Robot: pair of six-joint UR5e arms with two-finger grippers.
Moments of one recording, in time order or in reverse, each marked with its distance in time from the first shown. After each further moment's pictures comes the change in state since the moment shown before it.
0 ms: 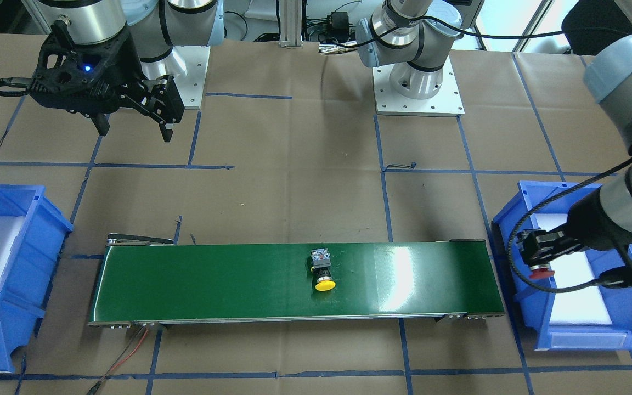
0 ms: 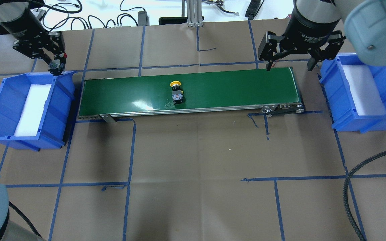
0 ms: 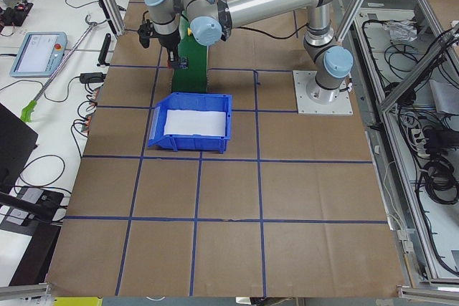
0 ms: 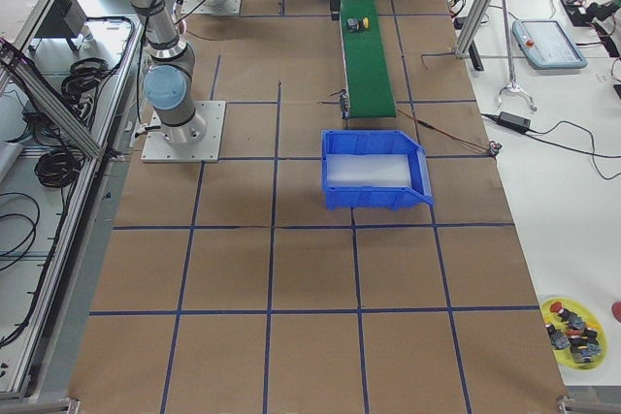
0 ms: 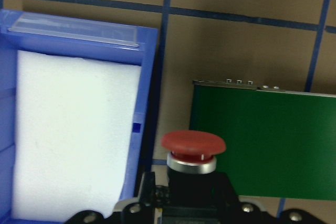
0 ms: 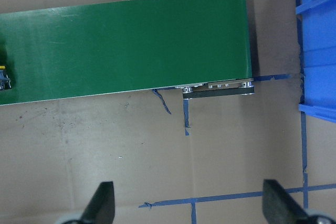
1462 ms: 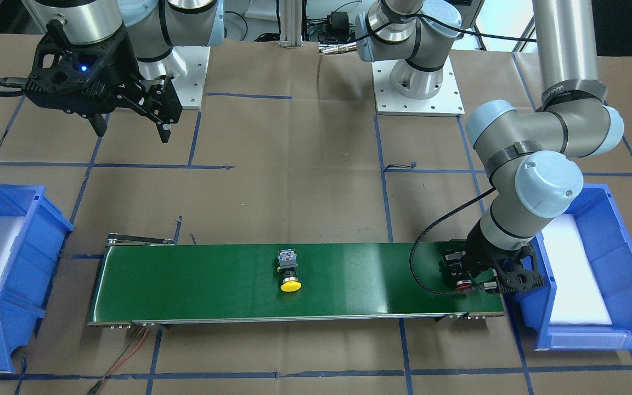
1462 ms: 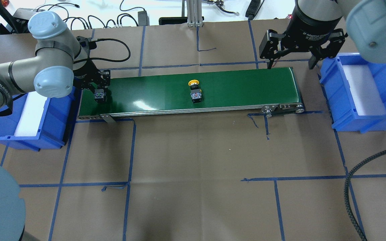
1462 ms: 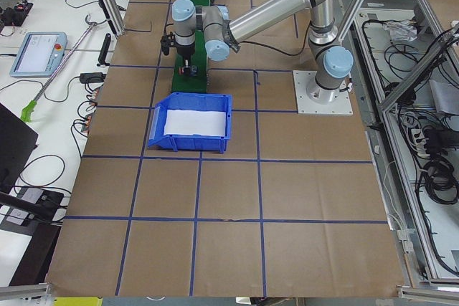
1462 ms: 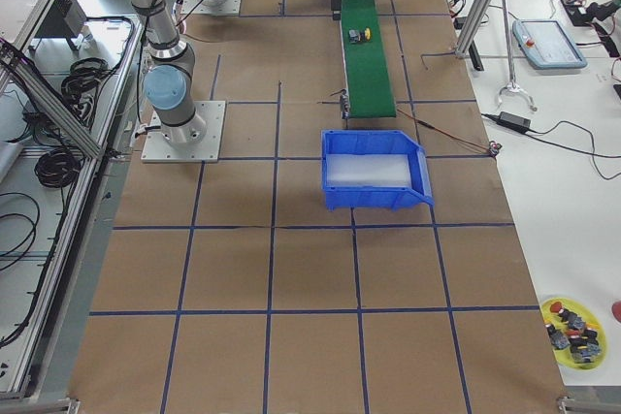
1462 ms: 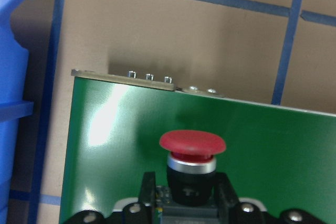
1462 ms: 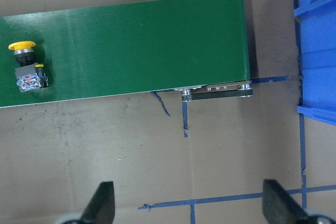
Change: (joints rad) left arm -0.090 -0.017 -0.389 0.517 0.050 -0.049; right arm -0.004 0.004 -0.010 0.002 0.000 -0.003
